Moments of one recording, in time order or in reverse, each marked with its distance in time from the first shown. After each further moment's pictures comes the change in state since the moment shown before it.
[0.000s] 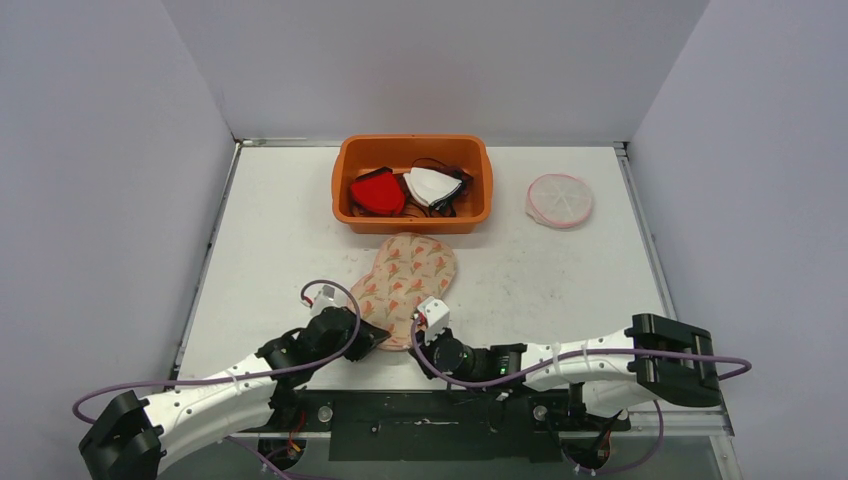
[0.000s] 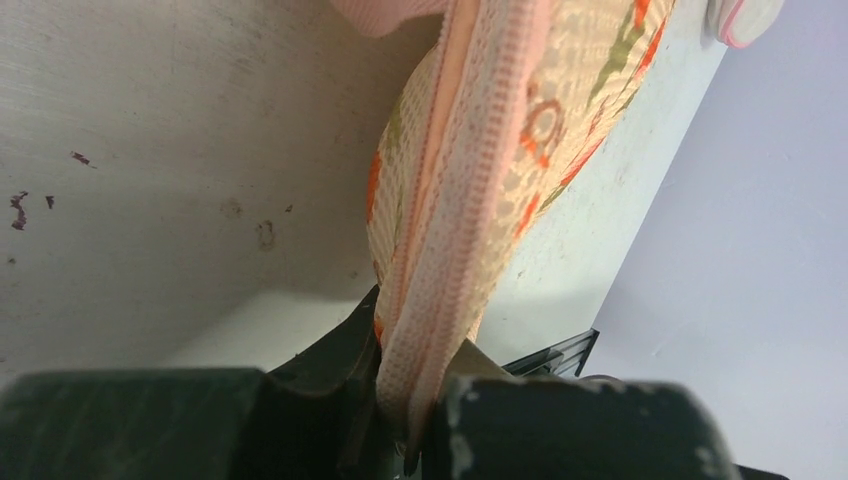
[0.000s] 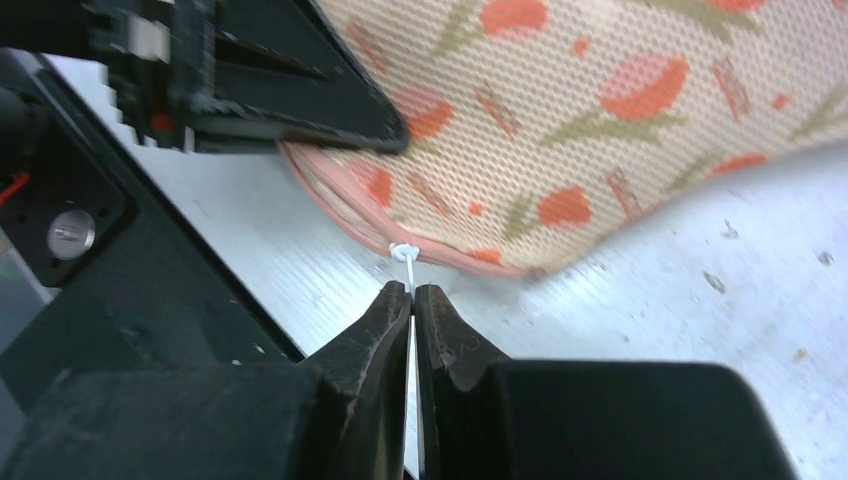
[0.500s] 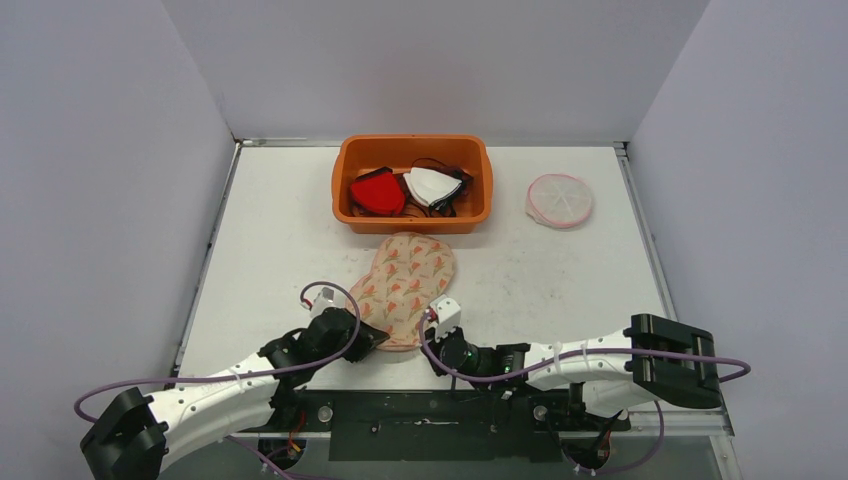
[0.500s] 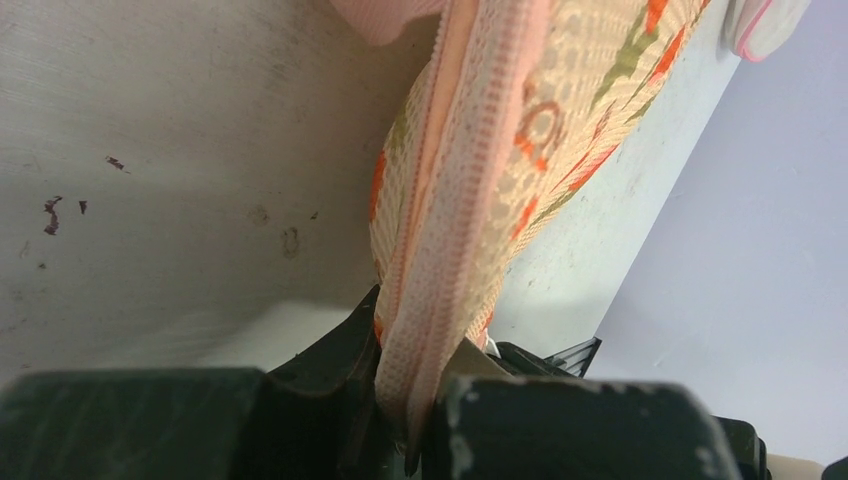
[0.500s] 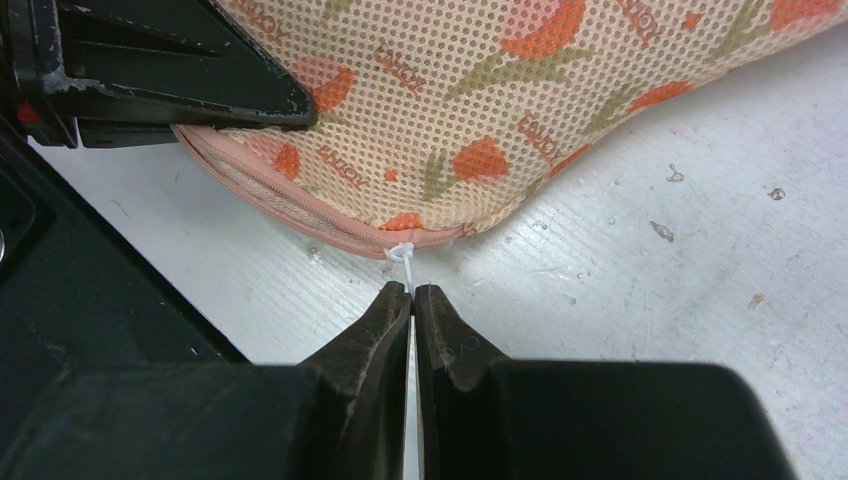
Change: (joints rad) left arm 0.010 0.026 -0.015 0.013 0.007 -0.018; right arm -0.045 -0.011 -0.079 -0.012 0.036 0.070
